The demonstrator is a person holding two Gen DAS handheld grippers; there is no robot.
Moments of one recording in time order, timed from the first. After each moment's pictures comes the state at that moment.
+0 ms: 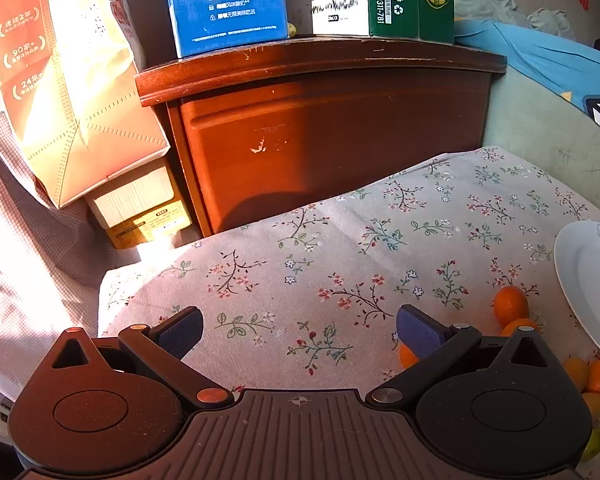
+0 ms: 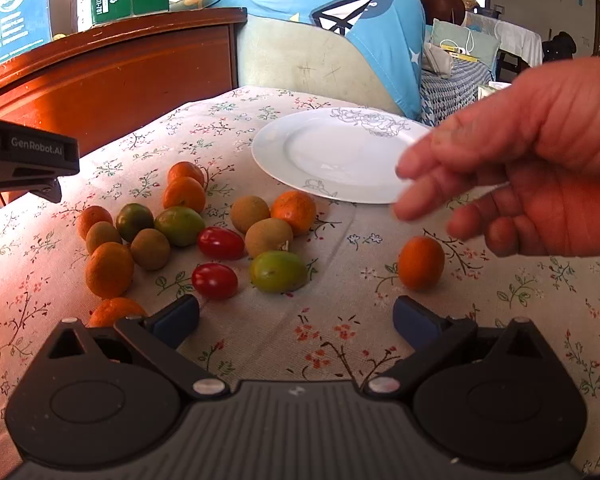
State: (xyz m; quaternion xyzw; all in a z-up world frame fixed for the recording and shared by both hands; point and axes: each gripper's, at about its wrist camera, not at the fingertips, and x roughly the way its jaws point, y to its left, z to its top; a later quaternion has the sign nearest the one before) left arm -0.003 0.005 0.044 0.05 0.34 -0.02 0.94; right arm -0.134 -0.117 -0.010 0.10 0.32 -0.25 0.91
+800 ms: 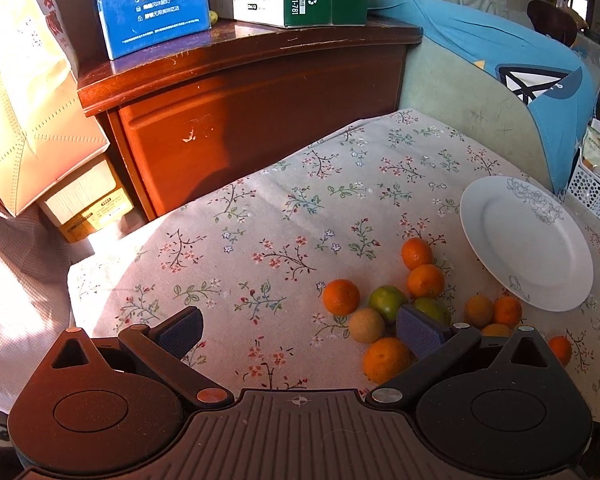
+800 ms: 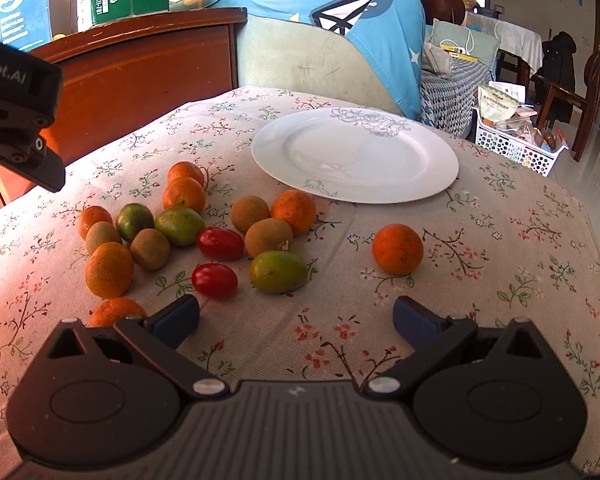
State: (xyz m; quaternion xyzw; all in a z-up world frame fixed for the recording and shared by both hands) left arm -0.033 0.000 0.081 0.07 0.41 -0.13 0.90; right arm -0.133 -0.117 -0.009 0.10 0.32 -0.25 0.91
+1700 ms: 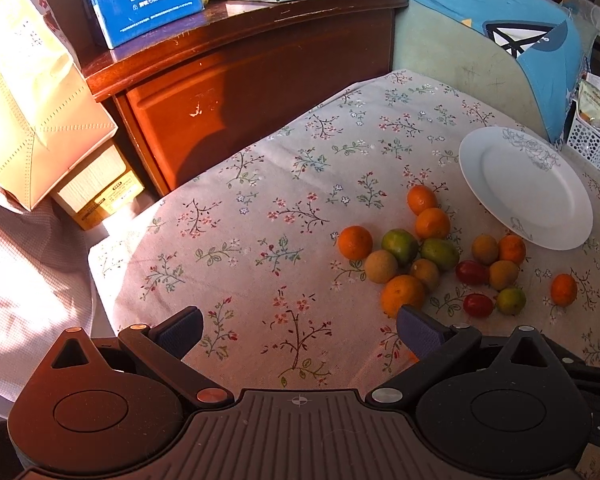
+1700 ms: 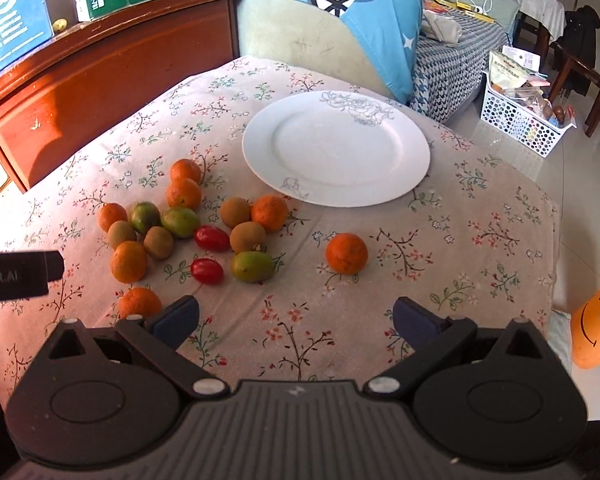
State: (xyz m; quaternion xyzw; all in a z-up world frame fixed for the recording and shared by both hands) left arm -0.052 0.011 0.083 0.12 0.44 -0.14 0.88; right arm -0.150 -0.145 0.064 0.12 0.42 -0.22 0.87
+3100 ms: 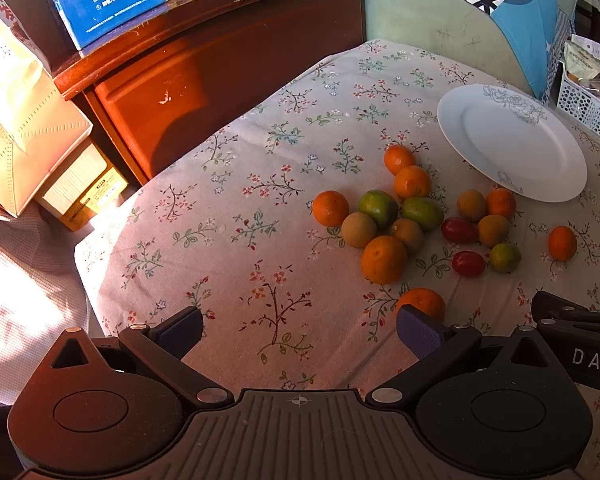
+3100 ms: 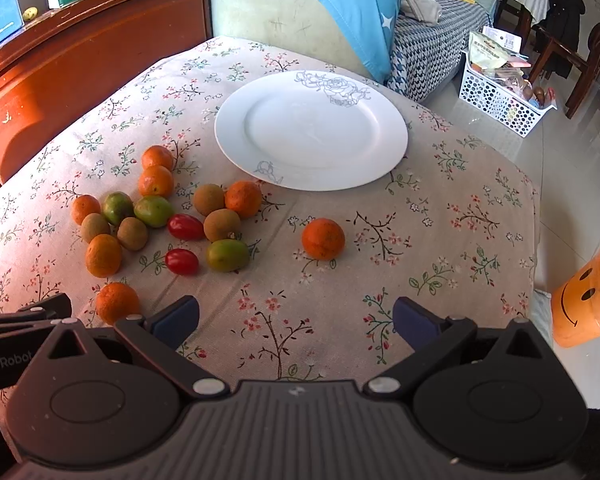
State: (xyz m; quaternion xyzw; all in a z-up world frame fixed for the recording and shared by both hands) left arm -0.065 -0.005 0.066 0.16 0.45 -0.15 0.86; right arm -0.143 -0.149 0.059 0.12 0.46 -0.25 0.85
